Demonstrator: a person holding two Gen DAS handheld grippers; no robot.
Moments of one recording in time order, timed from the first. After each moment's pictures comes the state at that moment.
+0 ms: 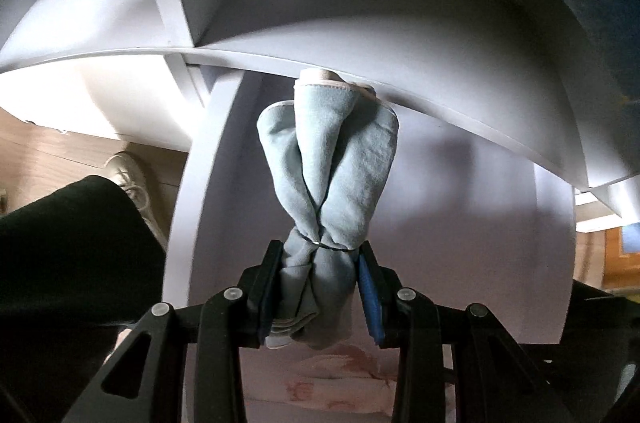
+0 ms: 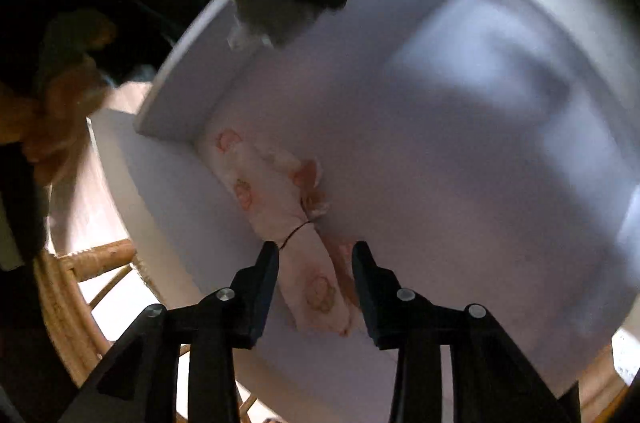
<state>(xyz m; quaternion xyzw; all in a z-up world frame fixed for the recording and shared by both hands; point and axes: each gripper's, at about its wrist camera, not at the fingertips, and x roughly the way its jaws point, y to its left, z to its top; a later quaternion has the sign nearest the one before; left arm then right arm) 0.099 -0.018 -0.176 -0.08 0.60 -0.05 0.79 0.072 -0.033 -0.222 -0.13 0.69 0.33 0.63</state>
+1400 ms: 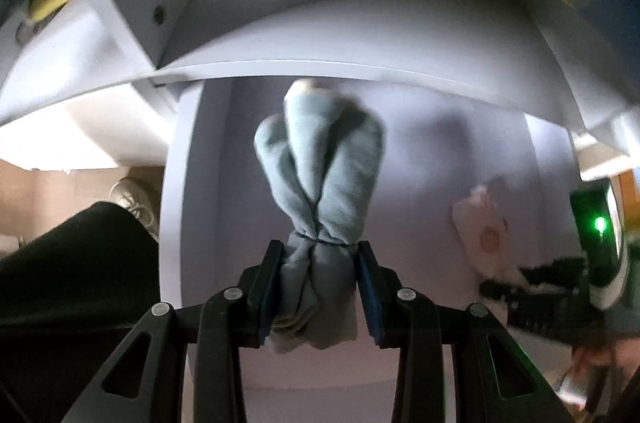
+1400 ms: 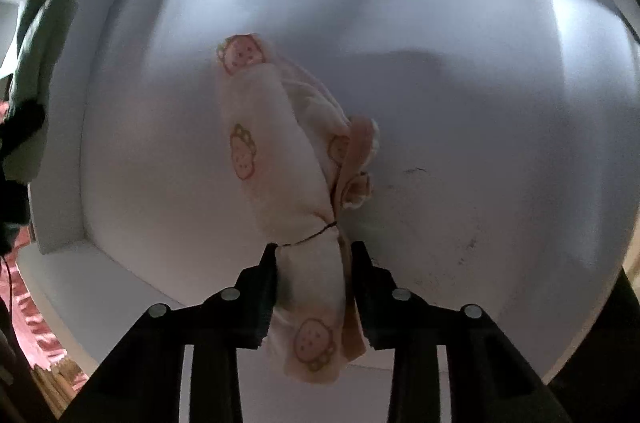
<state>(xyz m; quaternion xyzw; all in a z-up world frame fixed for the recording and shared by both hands) 0.093 -0.042 -0.167 0.01 0.60 -0.09 0.79 0.135 -0.159 -0.258 0.03 0.75 0.10 0.66</state>
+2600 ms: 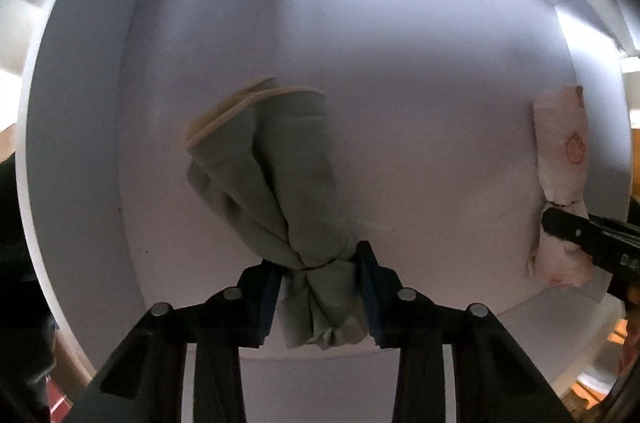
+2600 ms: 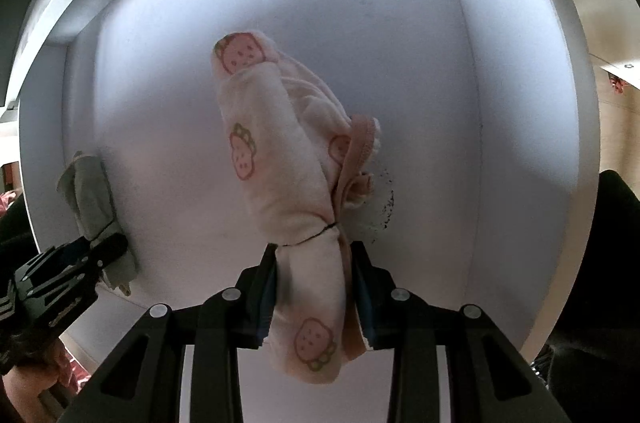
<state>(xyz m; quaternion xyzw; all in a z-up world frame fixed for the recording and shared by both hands) 0.134 -0.074 -0.264 0.03 0.73 -0.09 0.68 0.132 -0.252 -0.271 0.15 0.76 0.02 0.64</state>
